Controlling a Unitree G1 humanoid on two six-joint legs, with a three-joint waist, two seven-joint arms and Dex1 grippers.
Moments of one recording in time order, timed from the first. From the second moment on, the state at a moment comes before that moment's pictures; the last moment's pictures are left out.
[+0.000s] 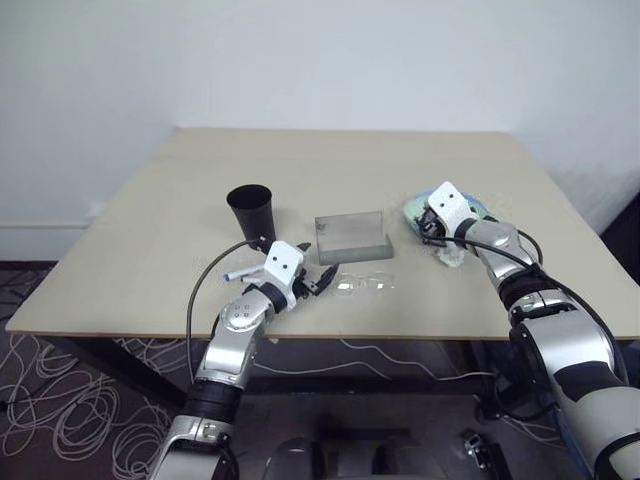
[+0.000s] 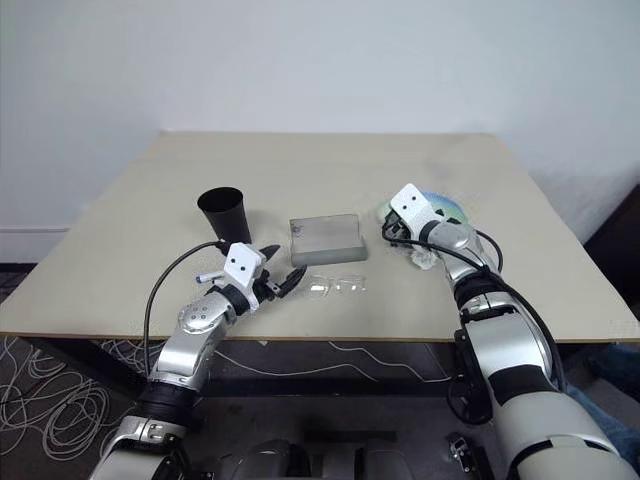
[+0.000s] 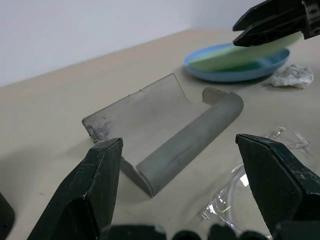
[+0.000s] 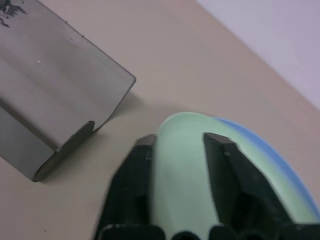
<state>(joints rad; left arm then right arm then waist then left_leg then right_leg) -0.31 0.24 -0.07 0.18 -0.10 0.05 -0.51 -1.04 -0.37 0.14 1.23 -0.16 -0.23 0.52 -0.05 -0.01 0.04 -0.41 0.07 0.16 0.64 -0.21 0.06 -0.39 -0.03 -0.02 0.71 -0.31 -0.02</state>
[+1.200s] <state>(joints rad) -0.31 0.22 -0.07 0.17 -0.10 0.06 -0.53 -0.77 -0.50 -0.04 0.59 0.07 0.73 0.67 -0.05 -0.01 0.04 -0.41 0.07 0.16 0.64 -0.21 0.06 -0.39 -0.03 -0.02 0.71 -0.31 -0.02</state>
